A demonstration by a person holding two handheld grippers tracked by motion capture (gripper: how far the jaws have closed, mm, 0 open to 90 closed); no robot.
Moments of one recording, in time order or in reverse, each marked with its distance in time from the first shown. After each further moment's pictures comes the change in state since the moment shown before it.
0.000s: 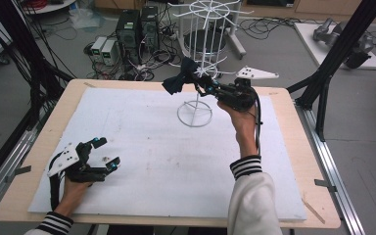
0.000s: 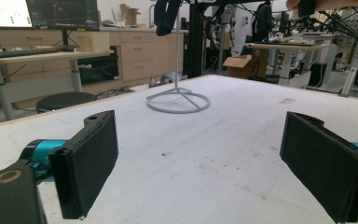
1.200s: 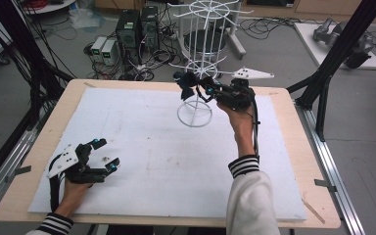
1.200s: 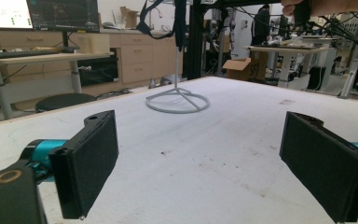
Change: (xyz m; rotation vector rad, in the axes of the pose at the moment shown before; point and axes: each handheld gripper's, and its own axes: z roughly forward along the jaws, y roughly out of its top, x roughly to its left) left arm 0.000 -0.003 -0.002 -0.015 -0.002 -0.004; right arm -0.001 -0.003 0.006 0.070 -0.119 -0.020
